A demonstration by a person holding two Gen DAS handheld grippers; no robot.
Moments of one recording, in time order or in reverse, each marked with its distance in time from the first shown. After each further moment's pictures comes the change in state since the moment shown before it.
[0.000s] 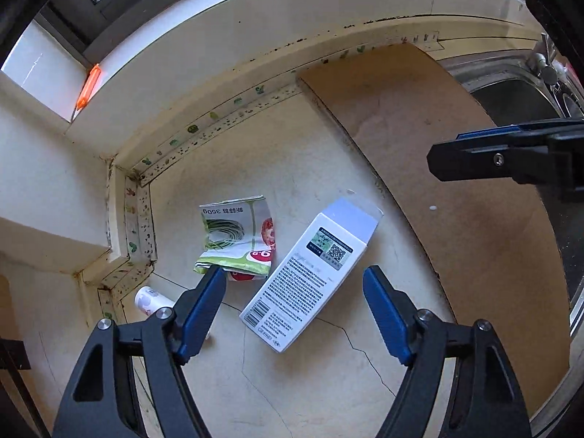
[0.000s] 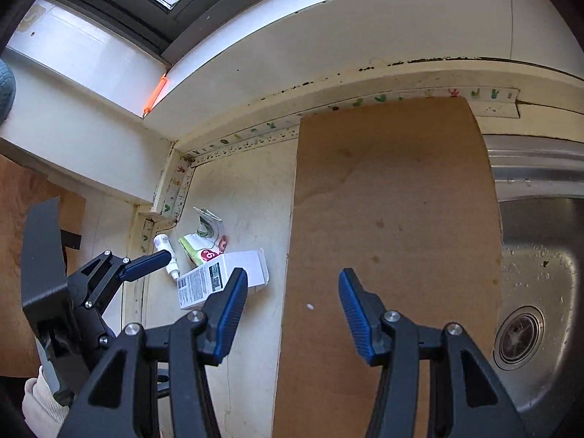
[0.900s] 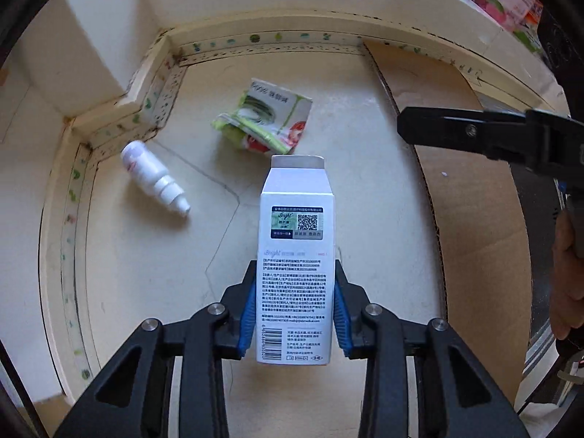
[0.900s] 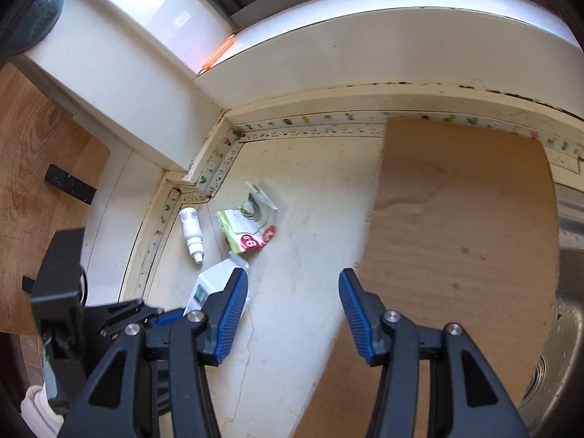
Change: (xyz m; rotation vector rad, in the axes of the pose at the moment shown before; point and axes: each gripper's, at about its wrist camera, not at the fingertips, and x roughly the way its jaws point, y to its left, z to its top) left arm 0.009 0.021 -0.083 -0.413 0.013 -0.123; right arm 0.033 0.049 -0.010 -0.223 0.000 0.056
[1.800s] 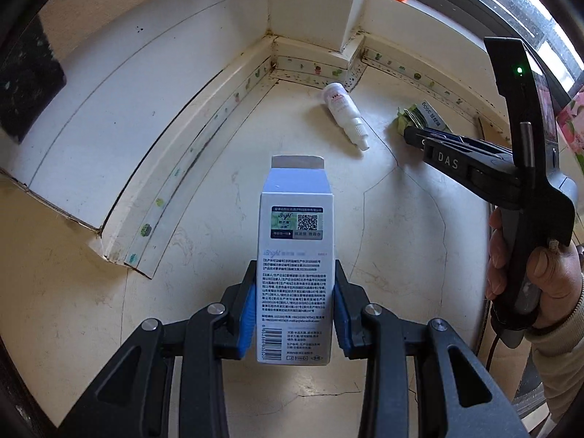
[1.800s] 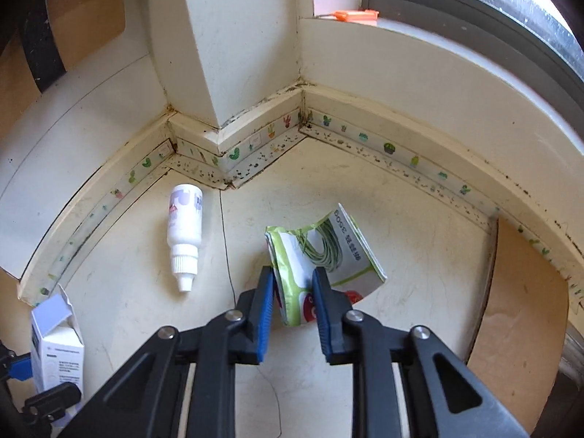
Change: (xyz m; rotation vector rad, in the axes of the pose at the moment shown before) left arm -0.050 0.088 -0.097 -0.456 -0.133 0.106; right arm 0.096 0.106 0.006 -0.433 -0.066 -0.307
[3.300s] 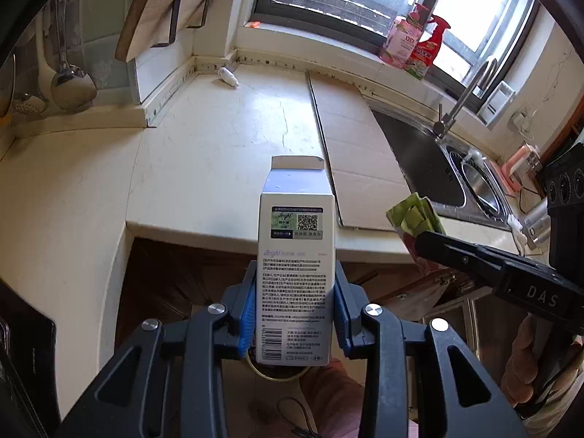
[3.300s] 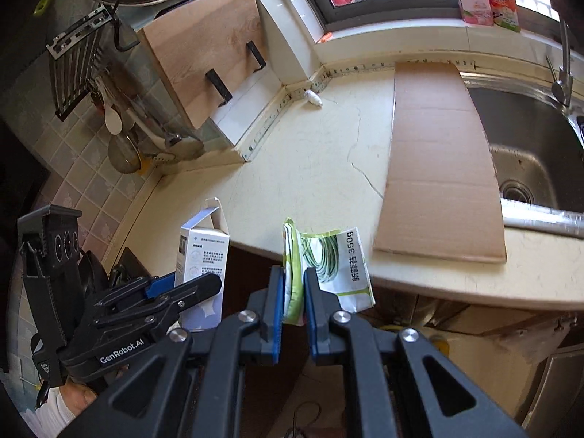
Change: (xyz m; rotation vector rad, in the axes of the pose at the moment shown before) left arm -0.207 0.036 -0.309 0.288 -0.135 -0.336; right arm -0.347 0.138 -0.327 0.409 -0.076 0.245
